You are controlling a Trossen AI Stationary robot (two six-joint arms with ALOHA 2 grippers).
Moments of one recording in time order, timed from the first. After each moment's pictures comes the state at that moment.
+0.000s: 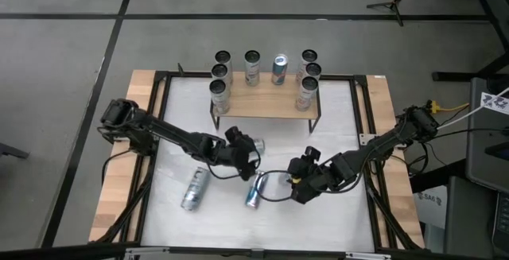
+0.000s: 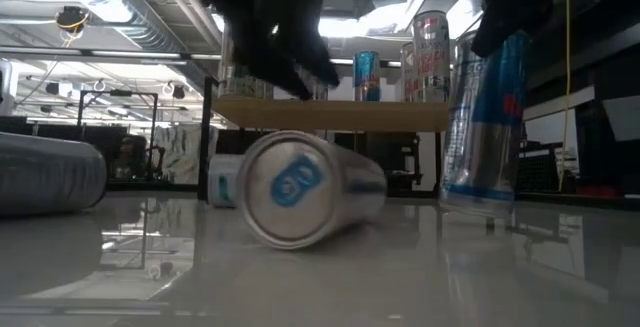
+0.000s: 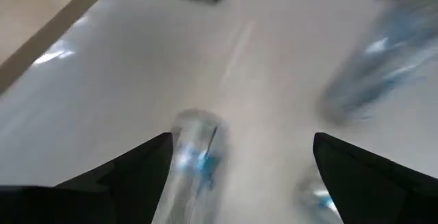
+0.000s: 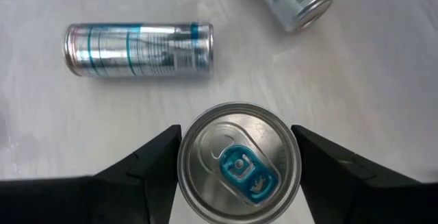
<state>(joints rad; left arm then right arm) -0.25 1.68 1.14 -0.29 -0.53 -0.47 0.53 1.57 1.21 -0.79 0.41 0.78</state>
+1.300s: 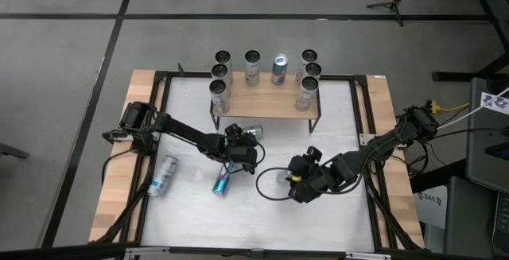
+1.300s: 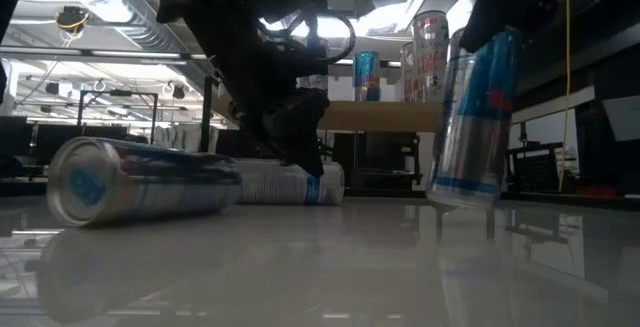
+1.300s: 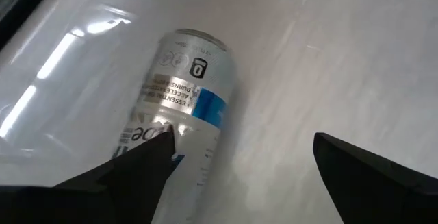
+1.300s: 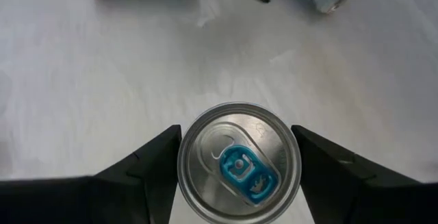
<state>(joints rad) -0.15 1.87 1.12 -0.34 -0.60 -0.49 0.54 1.57 1.21 -0.78 0.46 0.88</state>
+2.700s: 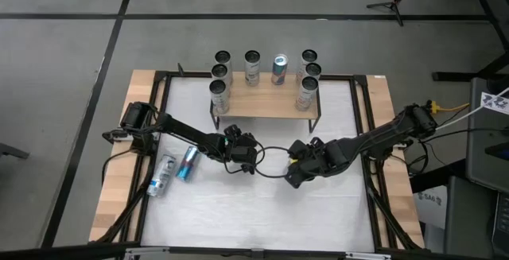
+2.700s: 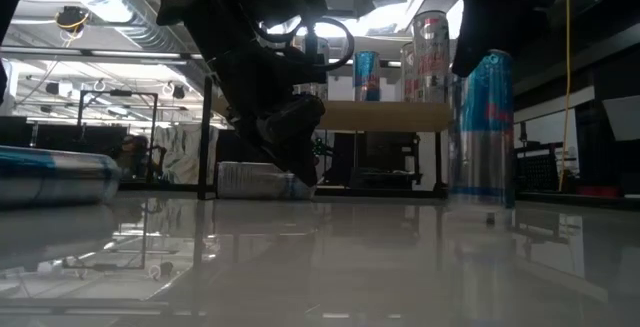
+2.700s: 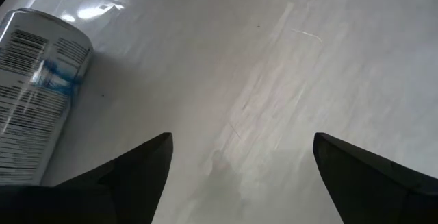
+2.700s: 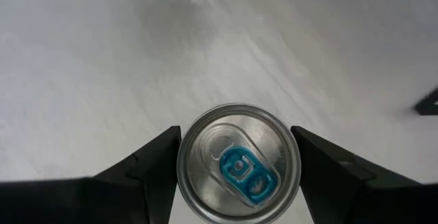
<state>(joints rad) -0.15 1.87 1.11 -0.35 -0.56 -0.50 0.40 1.57 1.25 -0.93 0.33 0.99</state>
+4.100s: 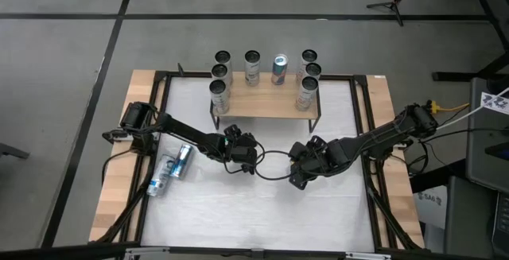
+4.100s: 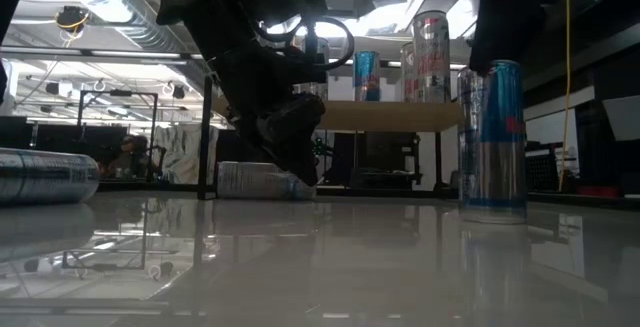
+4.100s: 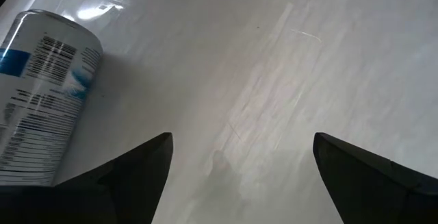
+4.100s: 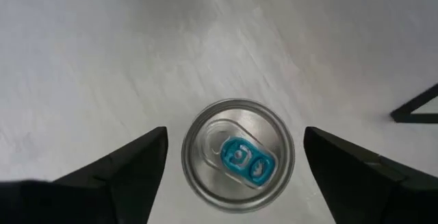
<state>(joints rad) -0.15 1.87 1.11 -0.35 -0.56 -0.50 0.40 1.56 1.26 -0.99 0.30 0.87</state>
